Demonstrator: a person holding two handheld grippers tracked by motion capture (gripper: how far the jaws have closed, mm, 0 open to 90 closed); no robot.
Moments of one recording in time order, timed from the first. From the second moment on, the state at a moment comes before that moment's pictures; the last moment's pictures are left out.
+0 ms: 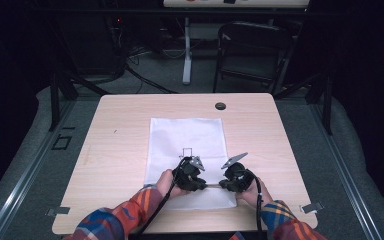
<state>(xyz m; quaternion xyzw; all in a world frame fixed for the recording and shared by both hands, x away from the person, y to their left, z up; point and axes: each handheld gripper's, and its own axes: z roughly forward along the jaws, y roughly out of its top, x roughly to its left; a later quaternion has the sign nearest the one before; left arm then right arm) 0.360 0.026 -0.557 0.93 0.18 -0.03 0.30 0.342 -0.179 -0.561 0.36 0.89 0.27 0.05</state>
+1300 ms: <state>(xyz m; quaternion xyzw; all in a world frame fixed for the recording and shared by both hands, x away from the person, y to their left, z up) 0.364 0.079 -0.551 0.93 0.22 -0.02 0.29 0.342 -0.185 -0.560 0.37 0.89 0.26 0.05</state>
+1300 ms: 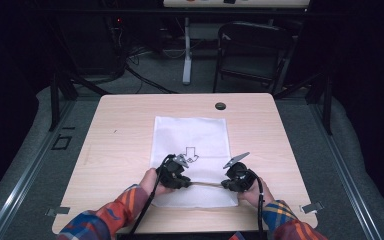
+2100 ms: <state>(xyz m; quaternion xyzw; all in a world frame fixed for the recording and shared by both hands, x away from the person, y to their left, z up) 0.349 0.165 -0.542 0.91 0.30 0.00 0.28 0.346 -0.188 -0.559 0.37 0.89 0.25 0.05</state>
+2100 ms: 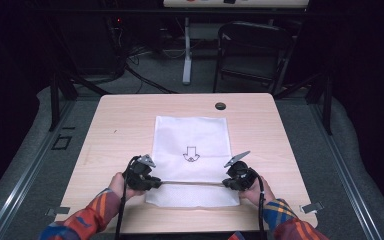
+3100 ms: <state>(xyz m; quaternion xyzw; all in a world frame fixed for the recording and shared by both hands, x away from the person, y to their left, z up) 0.346 0.228 -0.525 0.87 0.40 0.04 0.29 0.340 -0.205 -0.527 0.37 0.88 0.28 0.10</state>
